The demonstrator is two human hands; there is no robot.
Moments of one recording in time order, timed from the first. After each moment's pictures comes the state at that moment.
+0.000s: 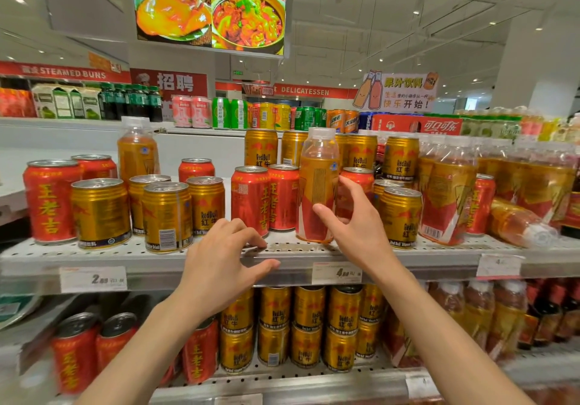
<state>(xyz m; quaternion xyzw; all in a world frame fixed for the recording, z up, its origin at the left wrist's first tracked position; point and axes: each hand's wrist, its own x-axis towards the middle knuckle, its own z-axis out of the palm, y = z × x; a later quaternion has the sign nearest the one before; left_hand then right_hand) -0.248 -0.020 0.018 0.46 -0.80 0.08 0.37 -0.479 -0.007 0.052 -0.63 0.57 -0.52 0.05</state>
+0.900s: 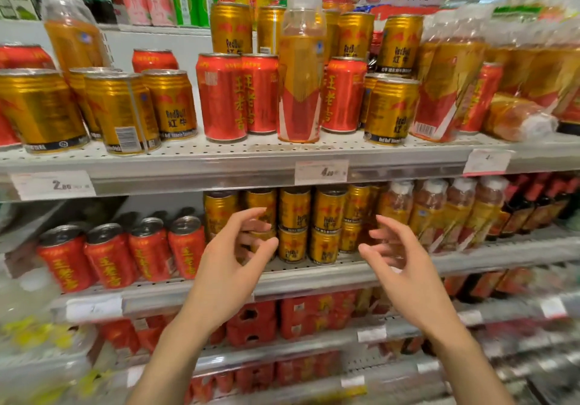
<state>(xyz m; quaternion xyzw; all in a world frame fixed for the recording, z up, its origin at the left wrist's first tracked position) -0.274 0.060 -0.089 0.41 -0.72 -0.31 0.47 -0.527 0.132 -0.098 -0.53 0.65 -0.51 0.20</state>
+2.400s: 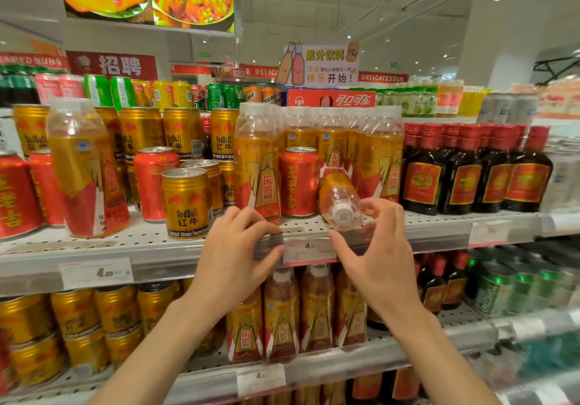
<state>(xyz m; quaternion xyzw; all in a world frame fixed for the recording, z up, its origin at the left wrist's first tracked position) -0.589 0.018 0.000 0.34 -0.83 0.12 0.43 -0.806 0.086 -0.009 -0.59 0.59 -0.53 -0.16</state>
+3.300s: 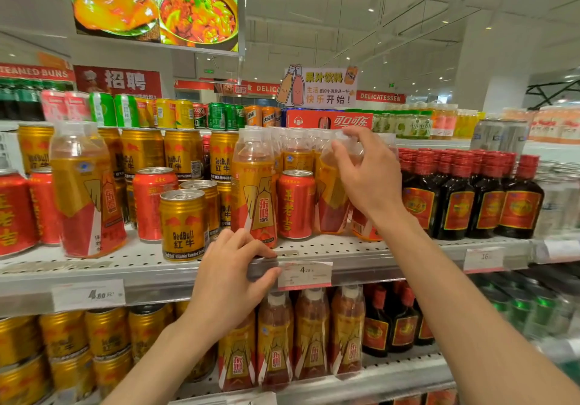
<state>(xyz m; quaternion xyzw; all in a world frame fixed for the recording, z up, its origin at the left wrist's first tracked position) -0.594 0.018 0.003 0.37 -0.81 0.06 0.45 -0.827 0.014 0.122 -0.59 0.54 -0.56 -0.22</state>
